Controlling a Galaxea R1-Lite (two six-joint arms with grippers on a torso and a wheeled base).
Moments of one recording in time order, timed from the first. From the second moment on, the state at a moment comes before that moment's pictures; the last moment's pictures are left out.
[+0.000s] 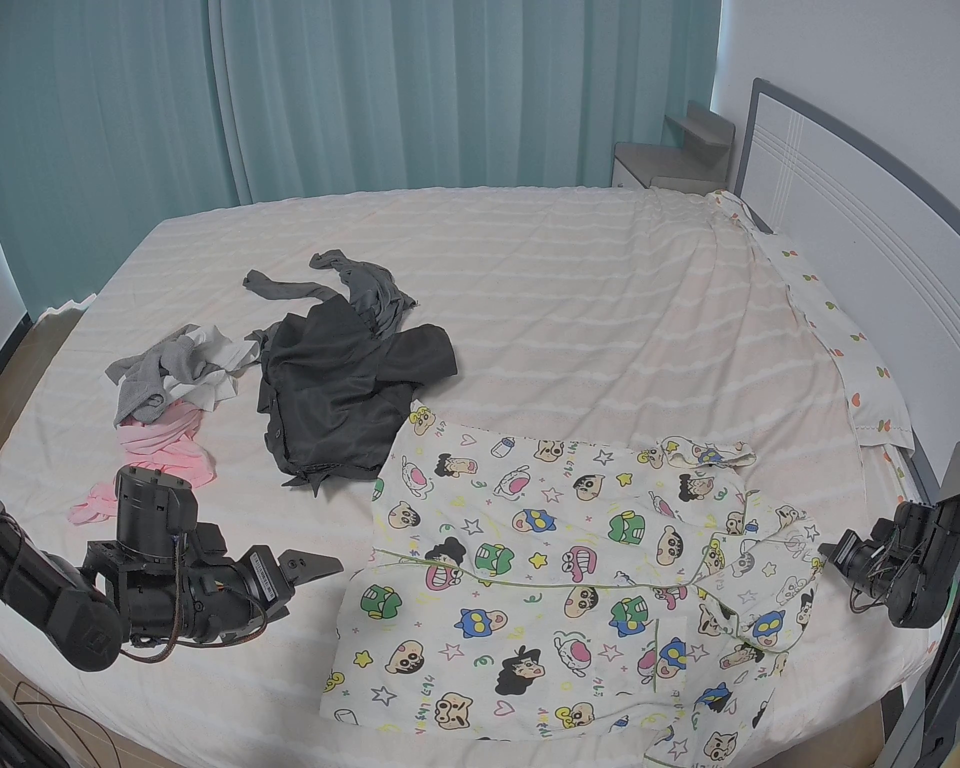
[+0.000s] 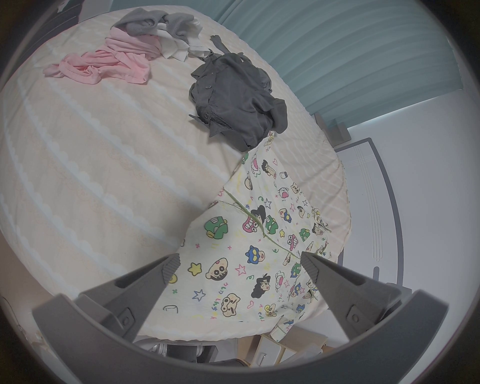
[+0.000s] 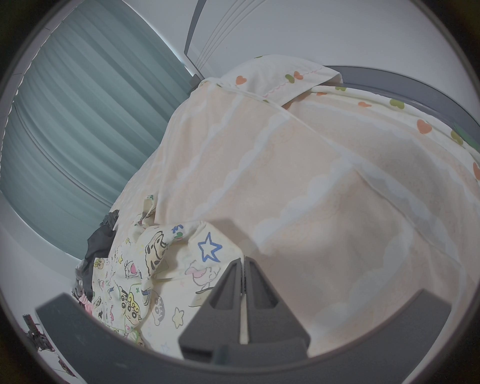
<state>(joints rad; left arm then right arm) -0.27 1.69 -0.36 -0.63 -0.26 -0.83 -0.45 2.39 -0.37 -1.45 0.40 0.45</state>
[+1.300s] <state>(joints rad) -0.28 1.70 -0.35 -0.64 -0.31 -0.84 -0.09 2.17 -0.62 -1.32 0.33 0.80</state>
